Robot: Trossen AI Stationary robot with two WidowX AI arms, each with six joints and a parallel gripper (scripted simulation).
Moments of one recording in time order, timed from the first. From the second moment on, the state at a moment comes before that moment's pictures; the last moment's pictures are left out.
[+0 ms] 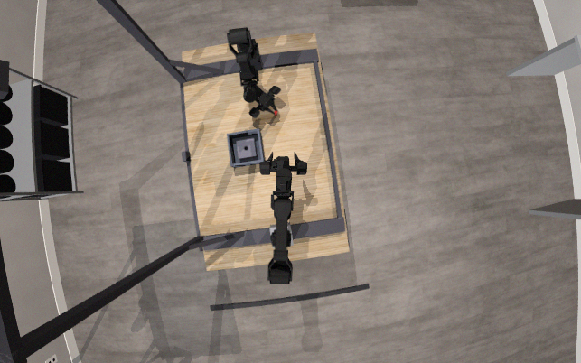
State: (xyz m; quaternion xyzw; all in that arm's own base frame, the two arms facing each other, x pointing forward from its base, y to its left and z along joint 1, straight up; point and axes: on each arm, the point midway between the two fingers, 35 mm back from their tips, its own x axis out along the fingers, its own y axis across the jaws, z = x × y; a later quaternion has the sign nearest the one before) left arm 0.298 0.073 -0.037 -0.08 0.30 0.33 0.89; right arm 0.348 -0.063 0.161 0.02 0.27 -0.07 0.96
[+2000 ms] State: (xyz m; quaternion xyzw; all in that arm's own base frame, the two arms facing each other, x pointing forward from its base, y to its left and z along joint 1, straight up) left arm 0.259 0.037 0.000 -0.09 0.29 0.32 0.90; right arm 0.348 -0.063 0.161 0.02 0.27 -0.07 0.96
